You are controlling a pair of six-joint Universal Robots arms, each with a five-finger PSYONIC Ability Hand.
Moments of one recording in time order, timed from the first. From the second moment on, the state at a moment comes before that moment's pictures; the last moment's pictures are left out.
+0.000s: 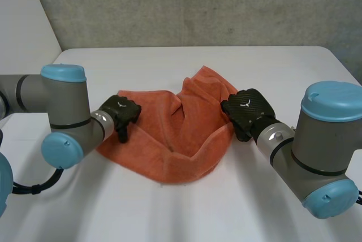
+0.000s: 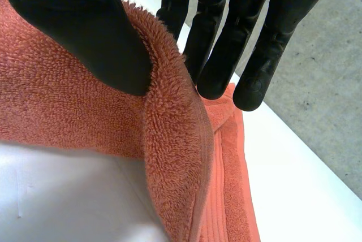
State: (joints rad) left arm 4.34 -2.36 -1.13 2.99 -1.46 3.69; right arm 2.06 -1.14 1.58 -0.18 1.45 2.69; left_hand 0.61 0.60 0.61 0.60 0.43; right_hand 0.99 1.18 1.19 1.19 0.99
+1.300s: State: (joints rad) left arm 4.35 -2.10 -1.39 3.08 -1.47 3.68; right arm 2.05 -1.11 1.56 -0.16 1.46 2.67; left_hand 0.90 0.92 0.92 0.93 0.76; right_hand 0.99 1.18 1.19 1.19 0.99
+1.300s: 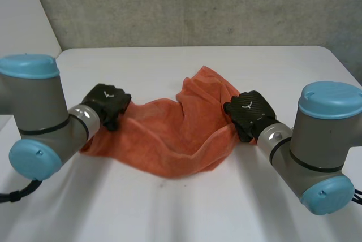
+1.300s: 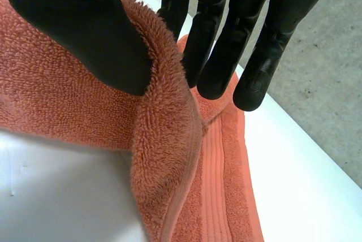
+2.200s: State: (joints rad) left arm 4.38 -1.93 -1.14 3.68 -1.57 3.50; right arm 2.04 -1.19 1.07 -0.45 1.57 2.87; left_hand 1.15 1.20 1.19 1.19 0.97; right_hand 0.99 1.18 1.19 1.19 0.99
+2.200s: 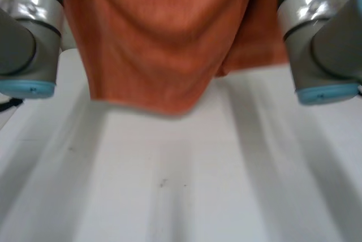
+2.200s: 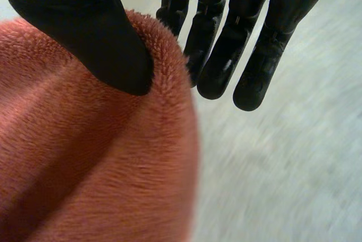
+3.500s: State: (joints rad) left arm 4.58 -1.79 -1.86 3.72 -1.48 3.40; right arm 1.56 -1.11 1.68 -0.01 1.06 2.44; left_hand 1.15 1.20 1.19 1.20 0.97; right_hand 0.40 0.47 0.47 0.47 0.28
